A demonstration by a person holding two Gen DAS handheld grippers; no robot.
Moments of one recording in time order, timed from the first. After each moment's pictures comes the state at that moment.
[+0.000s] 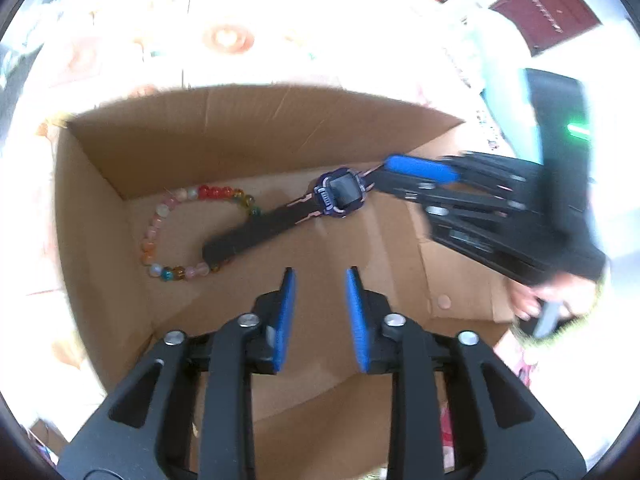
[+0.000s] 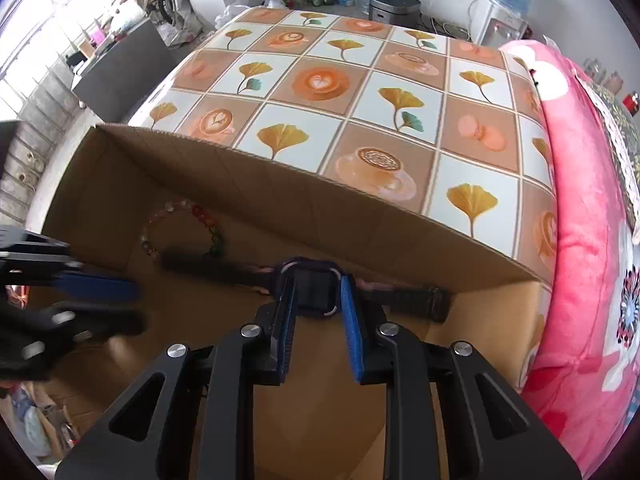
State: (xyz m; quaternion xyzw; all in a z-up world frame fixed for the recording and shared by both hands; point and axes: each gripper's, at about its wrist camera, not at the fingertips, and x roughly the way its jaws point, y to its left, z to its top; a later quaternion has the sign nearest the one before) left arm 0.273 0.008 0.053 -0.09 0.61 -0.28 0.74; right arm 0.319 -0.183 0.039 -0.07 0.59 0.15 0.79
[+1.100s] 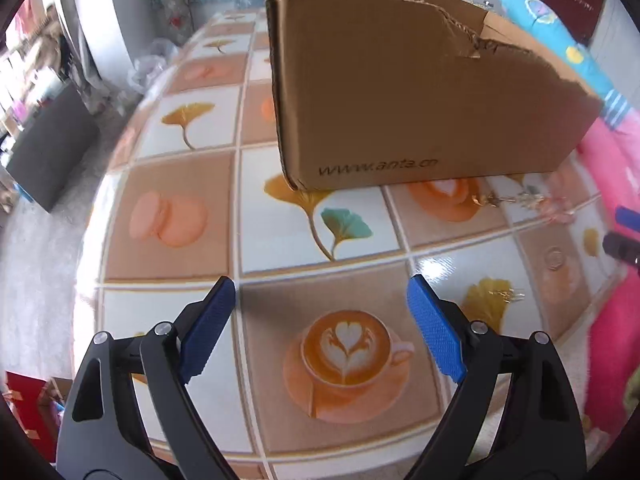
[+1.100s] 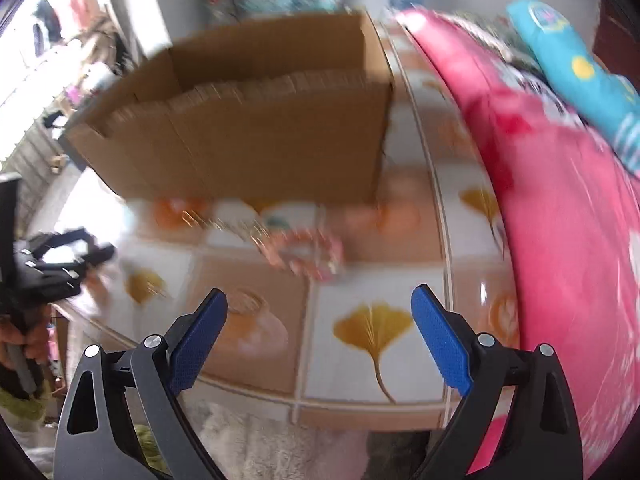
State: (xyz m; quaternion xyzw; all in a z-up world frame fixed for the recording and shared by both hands) left arm 0.051 0.050 -0.023 0.04 0.49 -0.09 0.87; right arm 0.017 -0.225 0.014 0.02 0.51 0.02 0.86
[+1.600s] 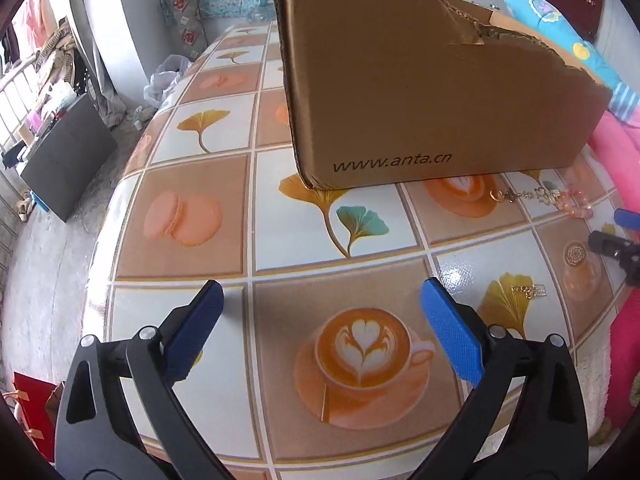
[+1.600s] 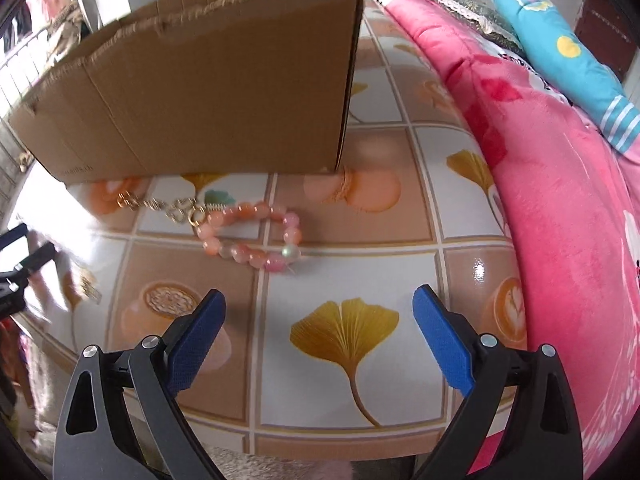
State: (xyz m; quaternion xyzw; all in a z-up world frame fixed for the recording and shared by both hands) left arm 0.046 0.049 -0.033 0.05 0.47 -0.07 0.88; right arm 0.040 -0.229 -0.023 -0.01 0.52 -0.03 0.85
